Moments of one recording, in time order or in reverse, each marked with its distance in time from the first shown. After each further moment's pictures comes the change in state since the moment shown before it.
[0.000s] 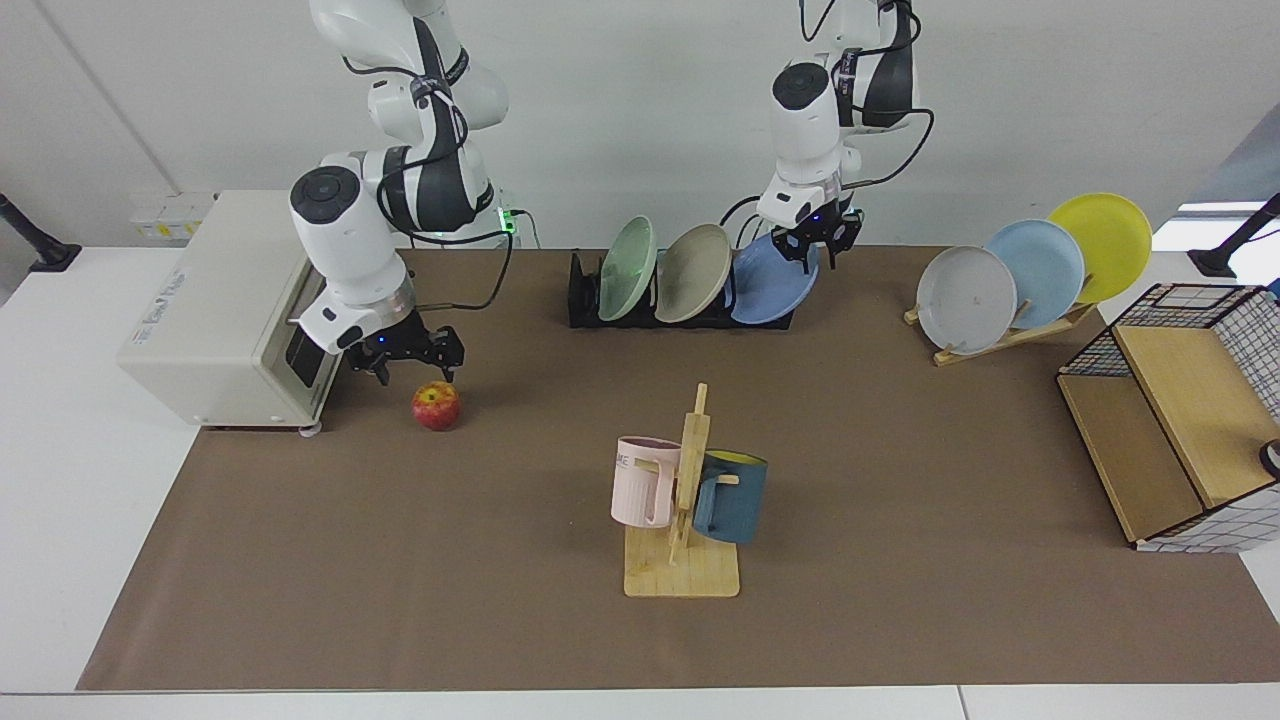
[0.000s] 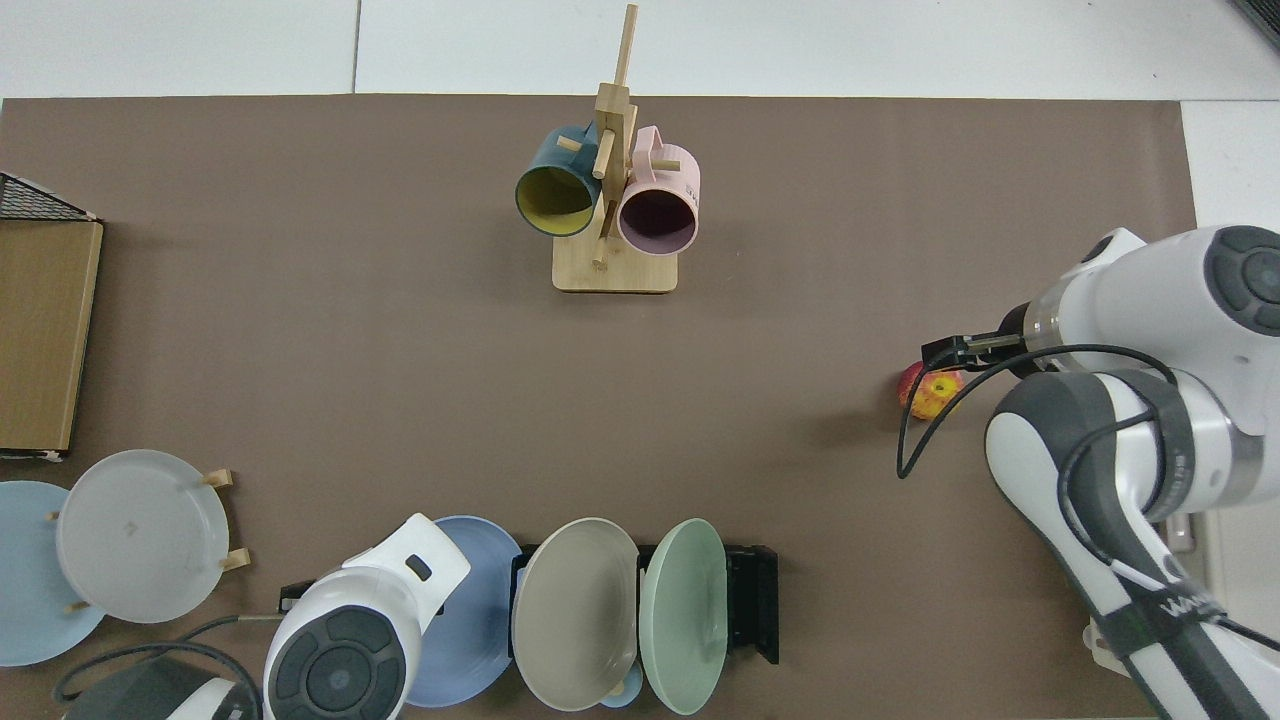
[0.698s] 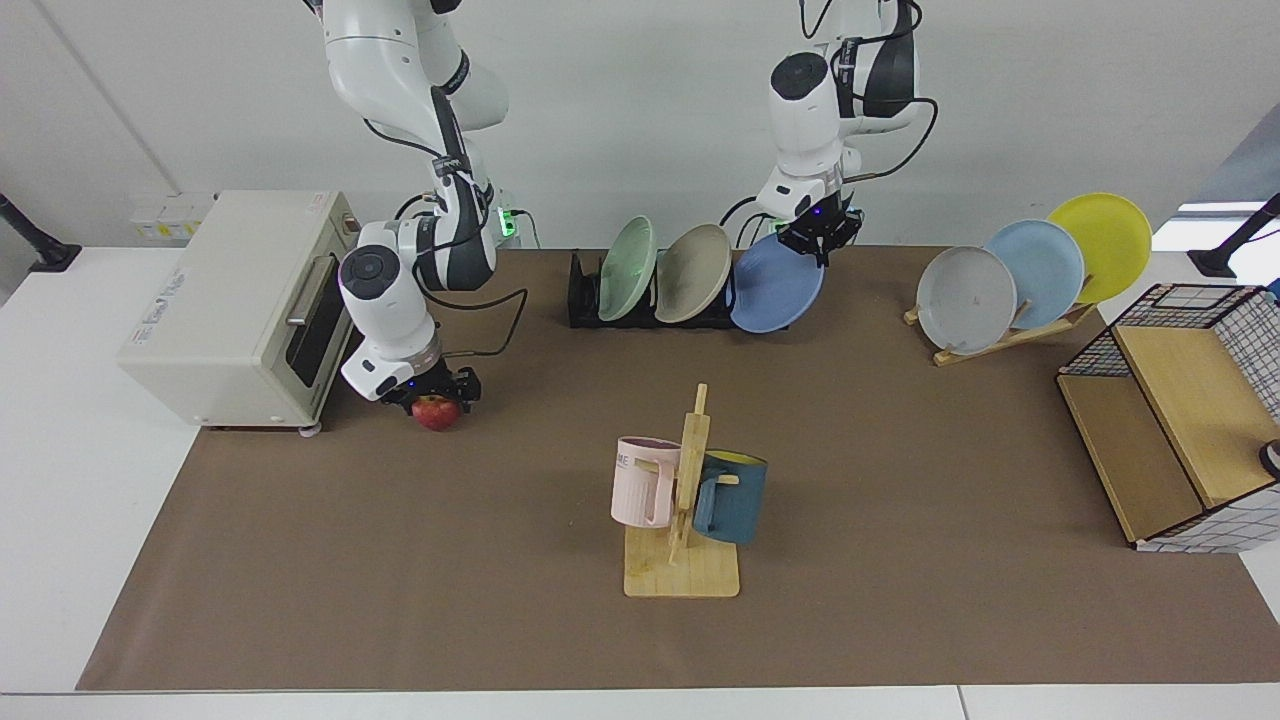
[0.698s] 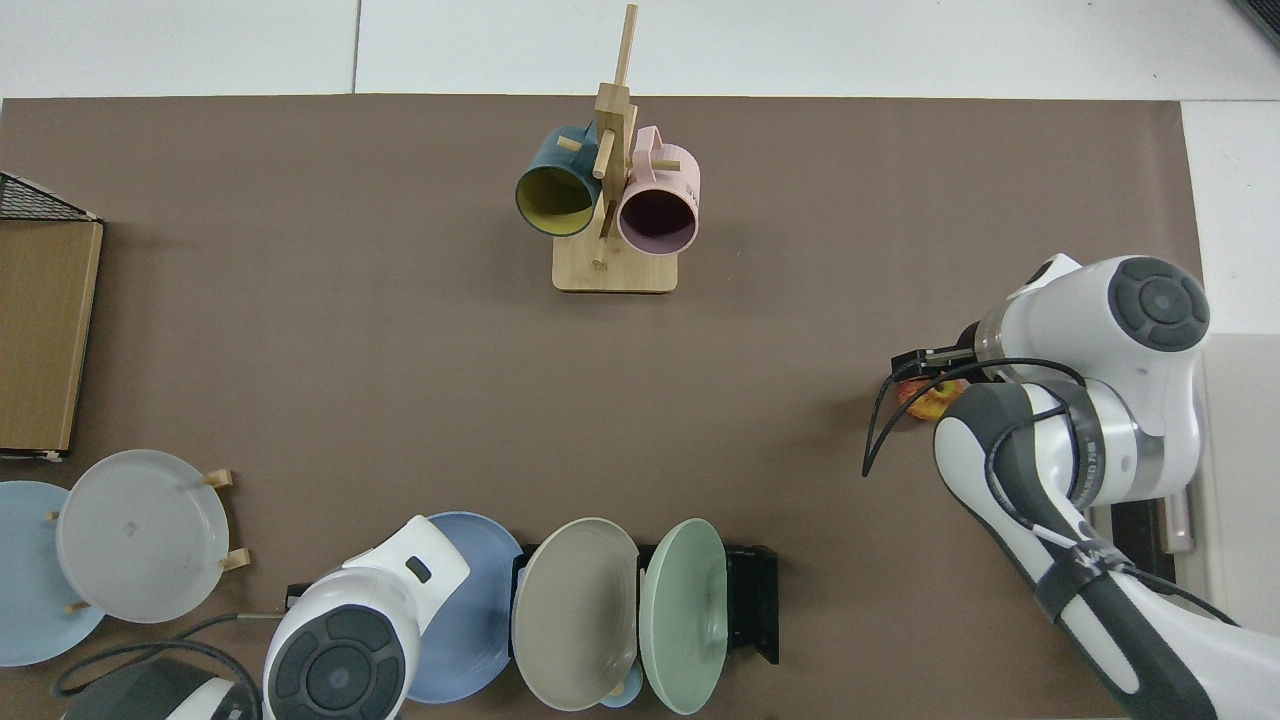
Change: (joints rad) left arm 0.002 -0.006 0.002 0.061 0.046 -0.060 0.016; right arm 0.004 0.124 -0.001 -0.136 0.000 0.213 0.000
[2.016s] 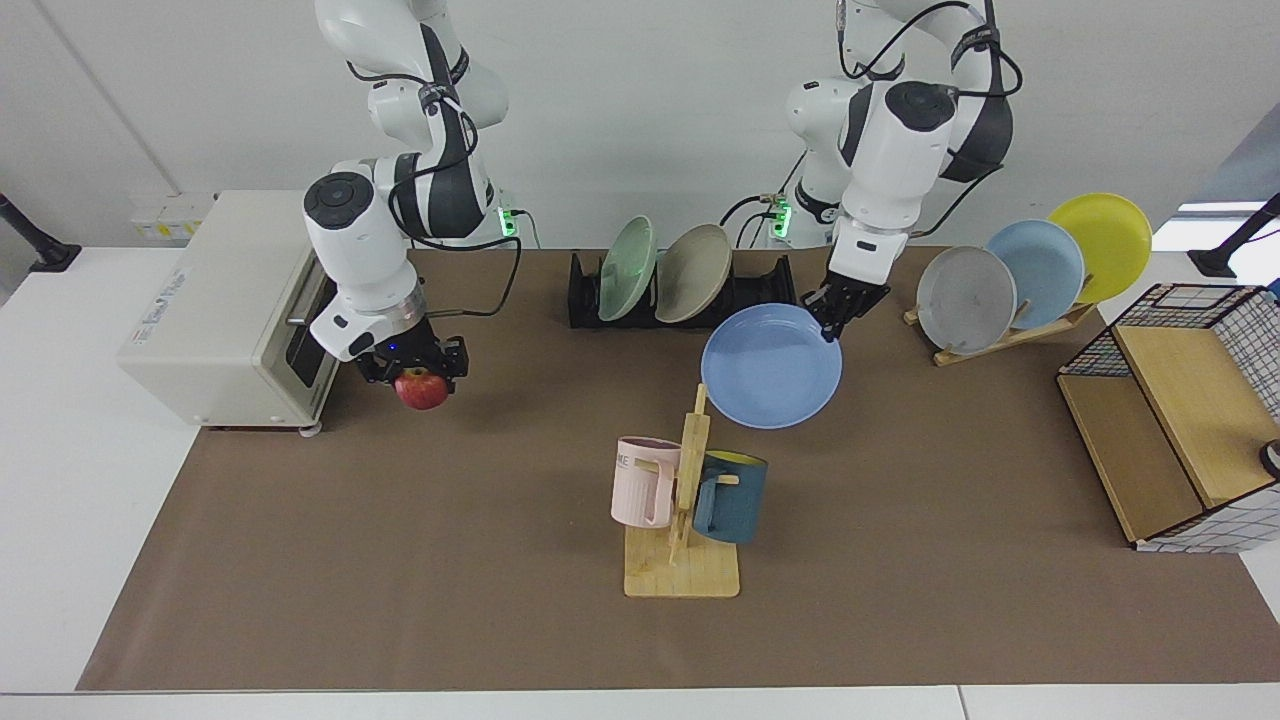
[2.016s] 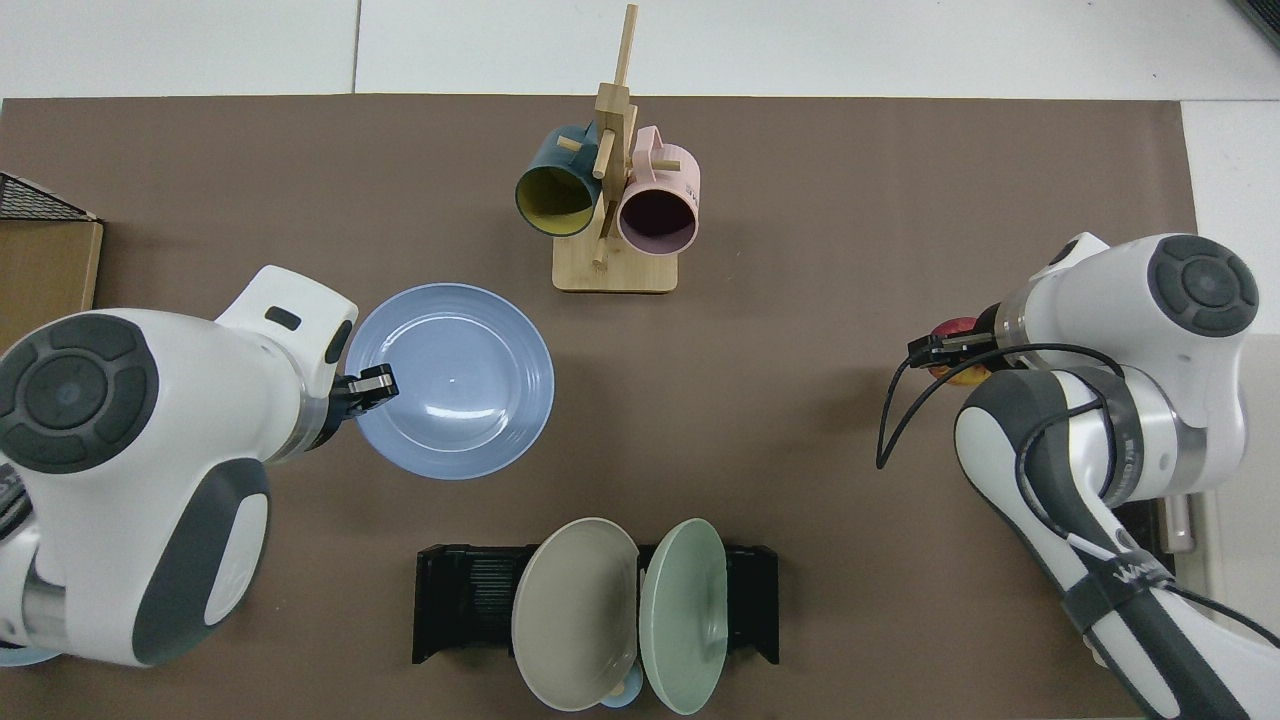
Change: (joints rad) left arm 0.034 0.472 0.136 0.423 -0.122 0.193 -0.263; right arm 0.023 -0.112 0.002 0.167 0.000 -0.203 0.000
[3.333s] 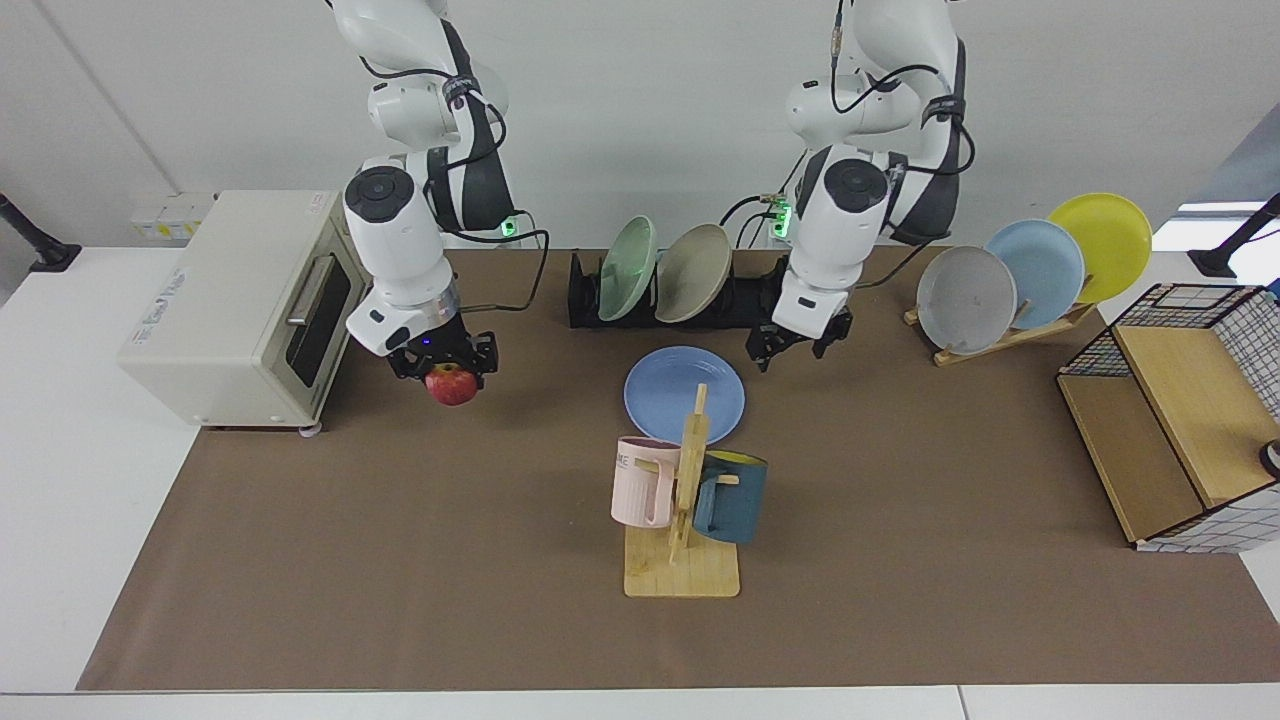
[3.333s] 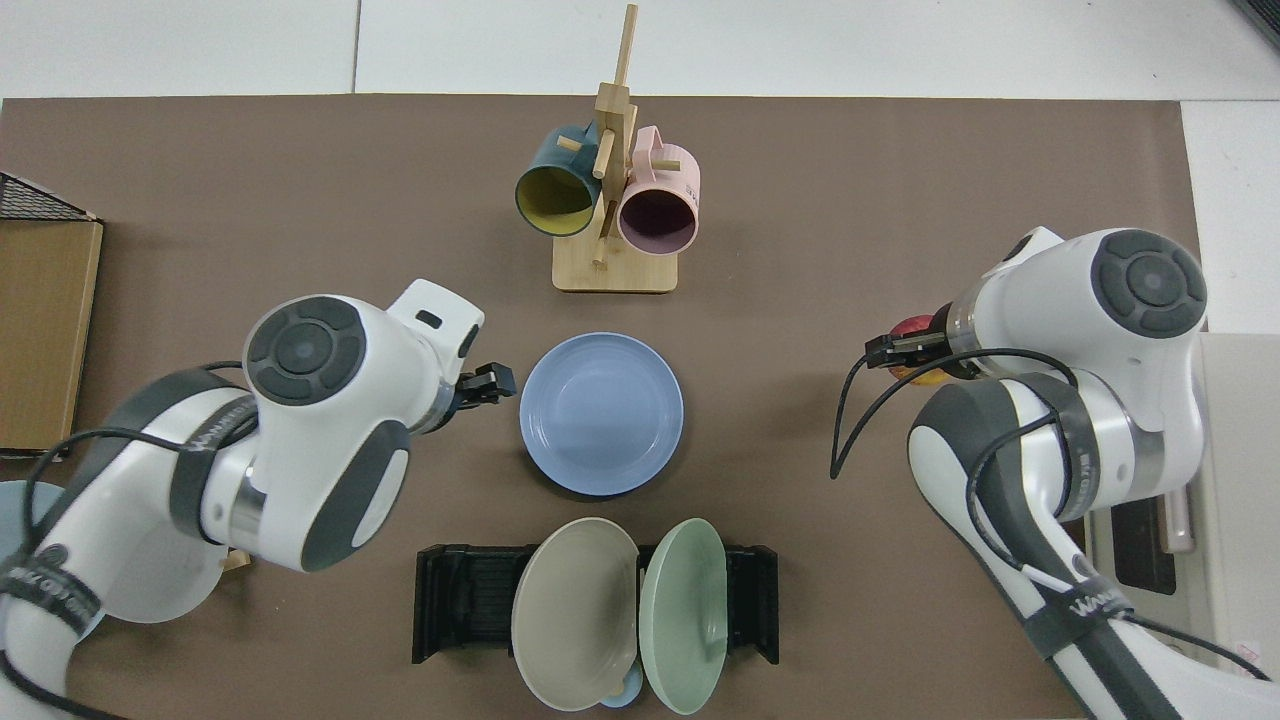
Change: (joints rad) left arm -0.034 0.115 -0.014 0.029 0.082 -0.026 -0.001; right arm 0.080 0.000 0.000 0.002 0.000 -0.002 0.094
